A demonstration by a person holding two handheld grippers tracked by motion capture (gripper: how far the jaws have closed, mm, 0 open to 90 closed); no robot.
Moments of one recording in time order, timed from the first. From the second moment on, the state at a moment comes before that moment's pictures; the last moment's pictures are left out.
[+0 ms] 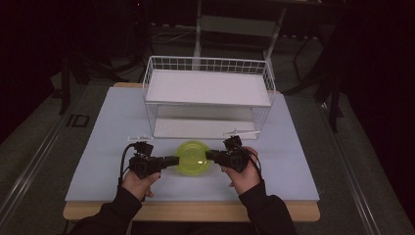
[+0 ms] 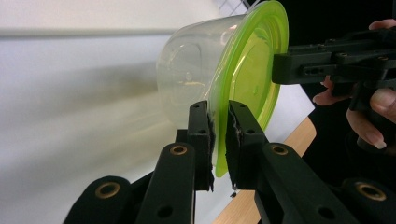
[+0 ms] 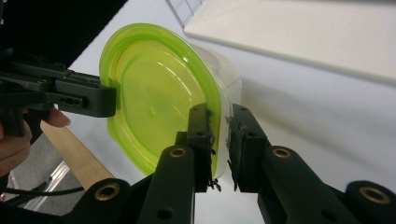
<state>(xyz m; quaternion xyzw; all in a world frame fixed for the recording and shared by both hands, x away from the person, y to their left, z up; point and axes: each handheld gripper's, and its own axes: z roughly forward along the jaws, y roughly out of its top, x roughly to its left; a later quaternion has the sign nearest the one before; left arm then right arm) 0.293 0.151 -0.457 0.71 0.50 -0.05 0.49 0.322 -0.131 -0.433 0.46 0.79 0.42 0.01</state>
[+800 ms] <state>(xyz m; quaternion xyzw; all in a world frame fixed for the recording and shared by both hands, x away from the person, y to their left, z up) 0.316 0.144 -0.377 0.71 0.46 0.00 0.54 0.325 -0.143 -0.354 0.44 0.76 0.48 0.06</state>
